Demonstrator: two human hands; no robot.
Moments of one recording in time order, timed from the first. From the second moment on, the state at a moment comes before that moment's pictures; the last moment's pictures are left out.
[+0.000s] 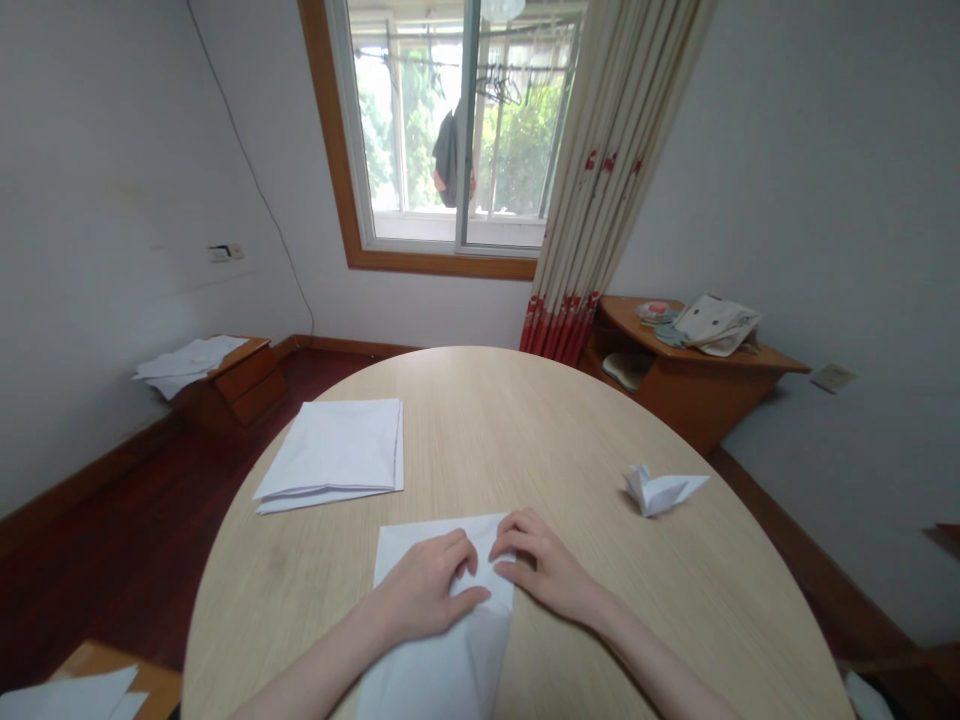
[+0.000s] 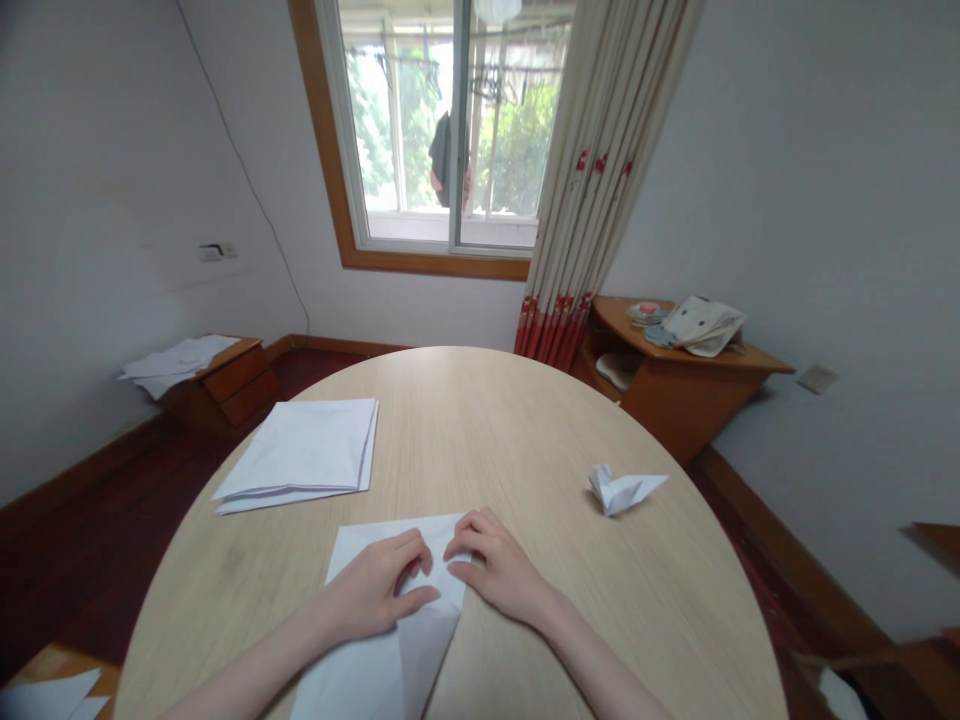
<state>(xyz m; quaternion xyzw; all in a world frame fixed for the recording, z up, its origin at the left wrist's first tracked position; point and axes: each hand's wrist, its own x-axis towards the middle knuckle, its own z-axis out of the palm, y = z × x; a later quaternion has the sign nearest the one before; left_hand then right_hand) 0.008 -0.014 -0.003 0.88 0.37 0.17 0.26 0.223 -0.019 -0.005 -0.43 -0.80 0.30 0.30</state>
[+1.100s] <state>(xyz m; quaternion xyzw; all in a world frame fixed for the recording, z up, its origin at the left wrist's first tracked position) 0.009 -0.012 -0.009 0.90 0.33 0.18 0.21 0.234 -0.011 -0.005 -0.42 -0.84 0.25 0.22</state>
